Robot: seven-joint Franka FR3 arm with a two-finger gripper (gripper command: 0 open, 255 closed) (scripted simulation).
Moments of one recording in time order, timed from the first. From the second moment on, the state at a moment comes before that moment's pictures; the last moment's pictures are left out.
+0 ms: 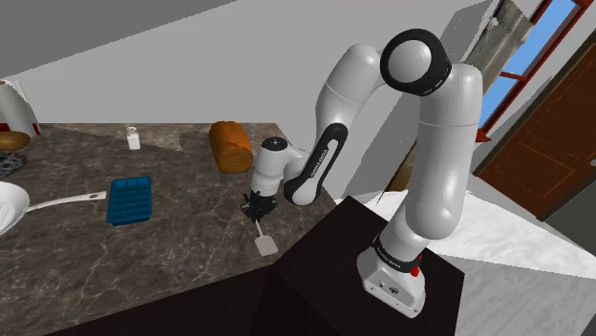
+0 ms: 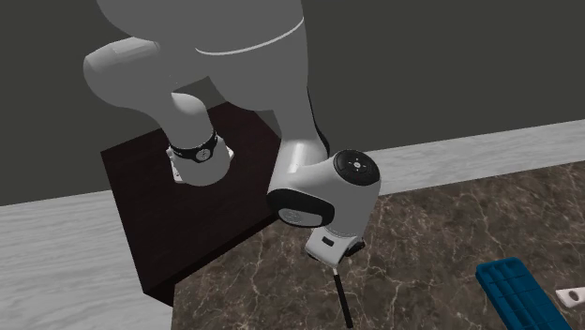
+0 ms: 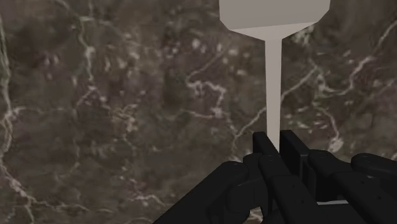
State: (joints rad) arm 0.07 0.40 0.16 -2.54 -0.59 2.95 1.24
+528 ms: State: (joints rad) arm 0.05 0.38 0.18 -2.55 -0.58 2.94 1.23
